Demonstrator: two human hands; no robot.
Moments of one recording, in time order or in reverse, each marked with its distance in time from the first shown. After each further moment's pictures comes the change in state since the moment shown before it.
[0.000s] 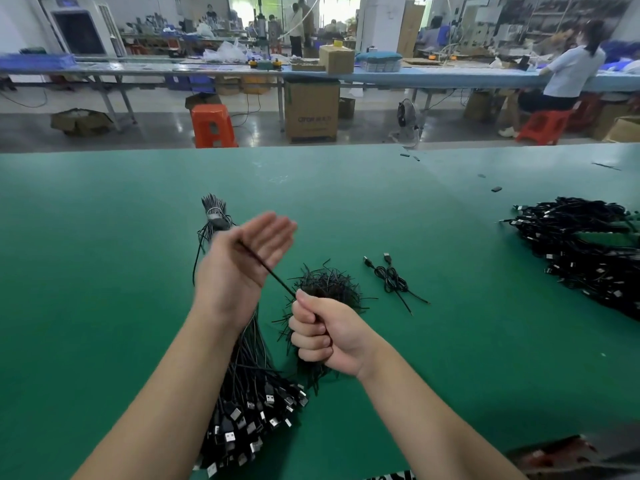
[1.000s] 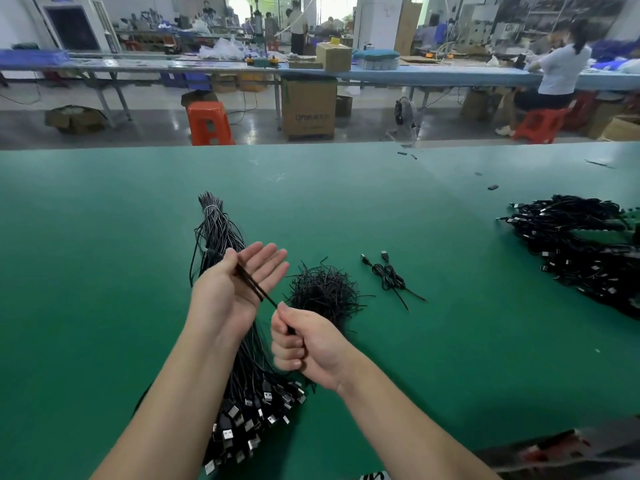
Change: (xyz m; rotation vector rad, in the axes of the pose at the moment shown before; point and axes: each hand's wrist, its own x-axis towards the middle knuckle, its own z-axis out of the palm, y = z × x) left_hand -0.003 -0.018 -0.017 -0.180 0.377 -0.175; right_hand 0.011 0.031 0.013 -0.013 0.051 -0.054
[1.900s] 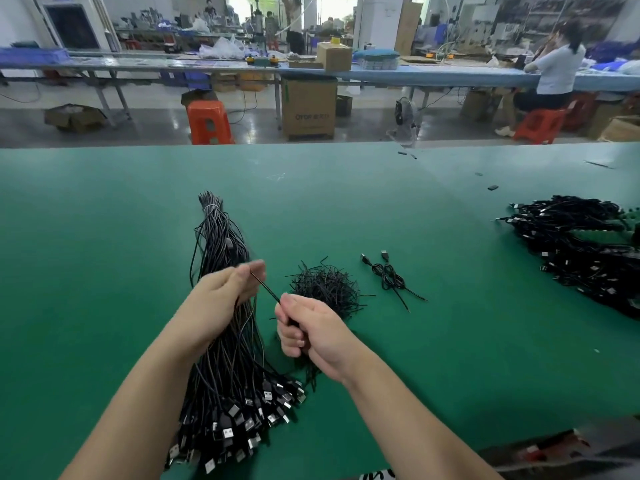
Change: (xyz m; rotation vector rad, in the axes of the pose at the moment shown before) left_hand -0.016 0.017 -0.035 0.978 -0.200 0.130; right_hand -0.002 -0.010 -0.003 -0.265 0.057 -0.119
